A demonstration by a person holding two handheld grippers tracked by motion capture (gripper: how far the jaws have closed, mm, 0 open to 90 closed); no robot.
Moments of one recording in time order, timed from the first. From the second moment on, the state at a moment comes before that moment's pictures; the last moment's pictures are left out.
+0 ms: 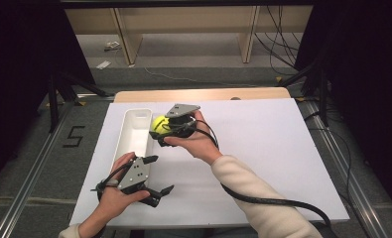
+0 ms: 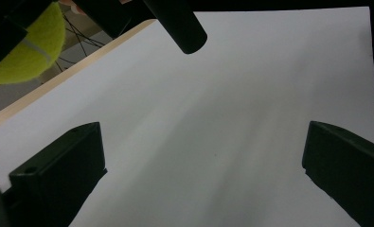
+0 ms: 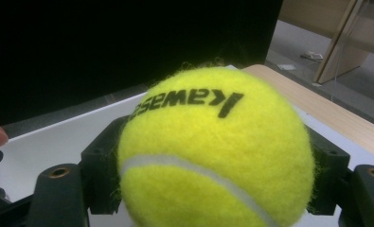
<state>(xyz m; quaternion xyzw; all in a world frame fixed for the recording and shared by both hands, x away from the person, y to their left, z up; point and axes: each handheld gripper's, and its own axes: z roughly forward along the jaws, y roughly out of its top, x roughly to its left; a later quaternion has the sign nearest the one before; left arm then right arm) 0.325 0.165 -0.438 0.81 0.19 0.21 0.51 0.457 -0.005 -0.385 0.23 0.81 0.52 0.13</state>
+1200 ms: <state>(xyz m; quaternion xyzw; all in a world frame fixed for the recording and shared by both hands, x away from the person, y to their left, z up) 0.325 0.165 -0.438 0.81 0.19 0.21 0.51 0.457 0.010 -0.382 0.22 0.81 0.52 0.13</state>
